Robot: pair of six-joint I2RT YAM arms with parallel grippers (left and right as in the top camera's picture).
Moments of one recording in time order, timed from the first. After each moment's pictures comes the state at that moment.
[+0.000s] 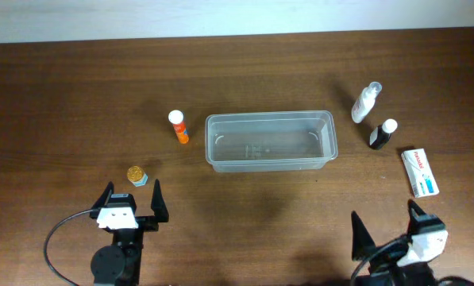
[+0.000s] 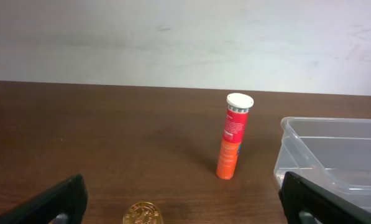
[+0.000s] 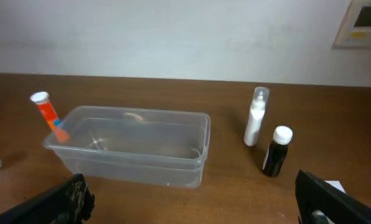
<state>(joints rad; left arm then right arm) -0.09 0.01 0.01 -0.07 -0.09 -0.07 0.07 0.04 0.72 -0.90 -0.10 0.03</state>
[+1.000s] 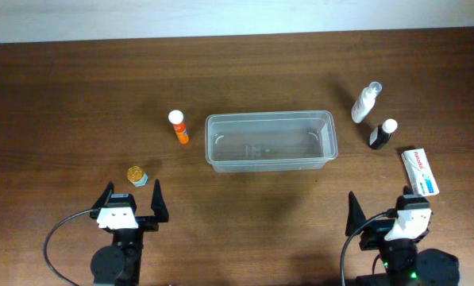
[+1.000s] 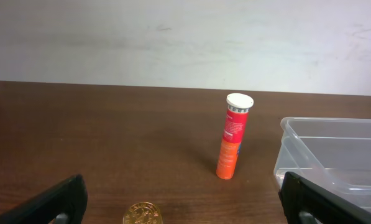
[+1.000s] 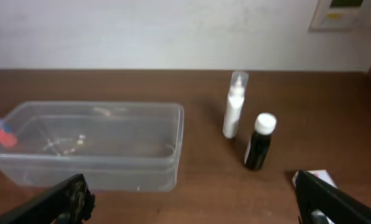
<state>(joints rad) -0.09 0.01 0.01 -0.07 -0.09 -0.07 0.07 0.04 0.51 -0.71 0.01 0.03</state>
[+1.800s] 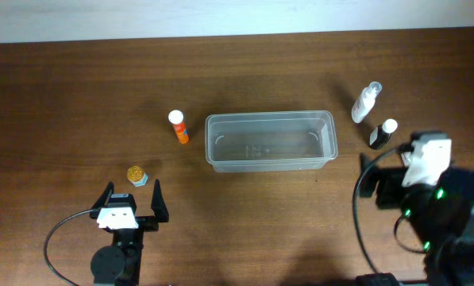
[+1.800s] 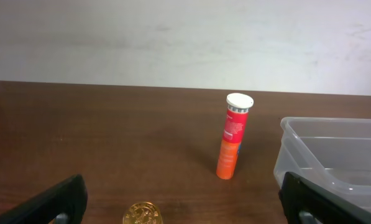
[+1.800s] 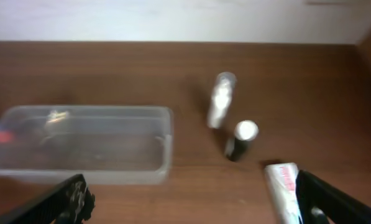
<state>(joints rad) -0.09 0.01 0.01 -0.07 -0.09 -0.07 0.02 0.75 1.15 -0.95 0.04 0.00</state>
